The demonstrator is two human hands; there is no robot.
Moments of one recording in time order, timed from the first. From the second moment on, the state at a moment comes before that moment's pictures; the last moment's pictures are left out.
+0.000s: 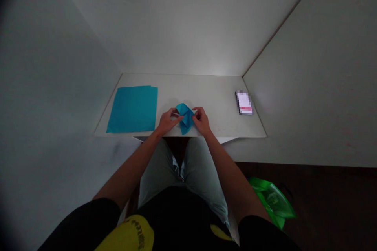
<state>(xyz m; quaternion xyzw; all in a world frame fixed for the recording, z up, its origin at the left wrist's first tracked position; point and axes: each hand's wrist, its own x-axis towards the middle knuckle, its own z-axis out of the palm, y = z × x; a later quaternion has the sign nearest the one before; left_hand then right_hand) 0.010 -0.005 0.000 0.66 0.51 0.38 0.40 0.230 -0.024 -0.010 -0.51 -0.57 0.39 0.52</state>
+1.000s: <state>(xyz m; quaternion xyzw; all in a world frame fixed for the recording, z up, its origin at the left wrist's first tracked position) -0.003 0.002 -0.008 0.59 0.45 0.43 0.51 0.209 0.003 0.004 -0.59 -0.57 0.38 0.42</state>
